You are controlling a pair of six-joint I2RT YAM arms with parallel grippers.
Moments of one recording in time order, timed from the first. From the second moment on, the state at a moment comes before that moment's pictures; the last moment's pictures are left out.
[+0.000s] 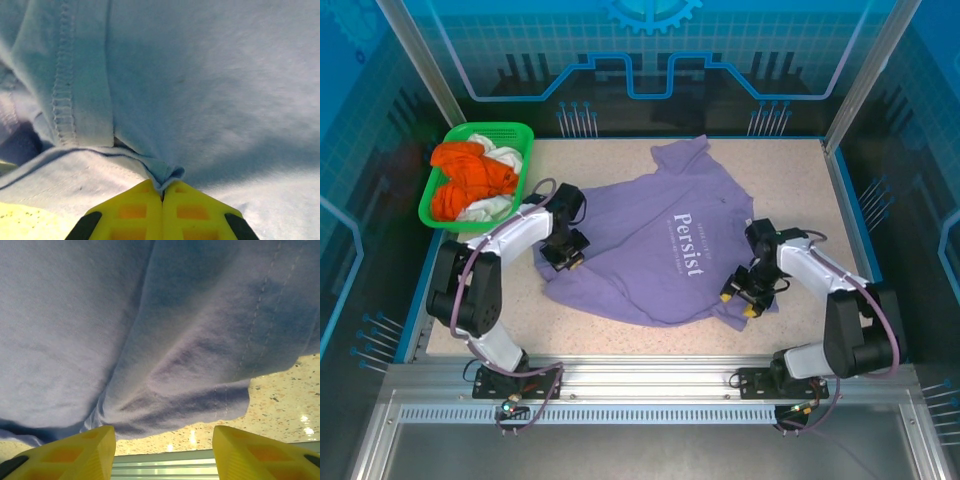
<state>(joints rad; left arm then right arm) -0.27 1.68 1.17 -0.96 0.07 -1.01 0.19 1.41 0.82 -1.06 -0.34 0.76</state>
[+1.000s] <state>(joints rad) -0.26 1.75 1.19 -0.92 0.16 -1.09 0.19 1.65 1.18 -1.02 -0.33 0.74</state>
